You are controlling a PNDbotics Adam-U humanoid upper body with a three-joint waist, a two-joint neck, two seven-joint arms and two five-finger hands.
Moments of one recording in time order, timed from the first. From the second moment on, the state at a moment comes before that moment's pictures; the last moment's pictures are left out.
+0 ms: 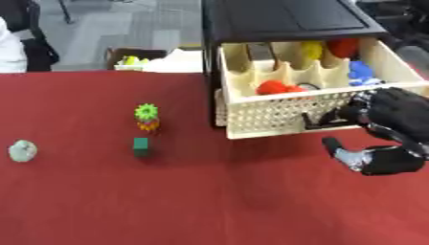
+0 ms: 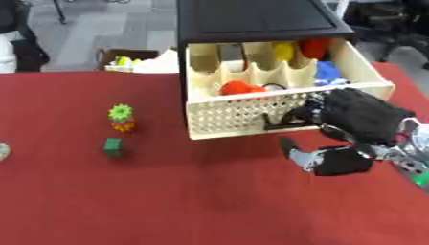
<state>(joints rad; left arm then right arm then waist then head) -0.37 0.30 0.08 -1.99 0.10 -0.21 0.35 -0.22 -1.04 0.10 -1.98 0.70 -0.22 0.14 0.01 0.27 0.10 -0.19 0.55</state>
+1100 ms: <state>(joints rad) -0.37 0.30 0.08 -1.99 0.10 -0.21 0.35 -0.26 -1.05 0.10 -1.98 0.60 -0.27 0.15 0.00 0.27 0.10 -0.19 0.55</state>
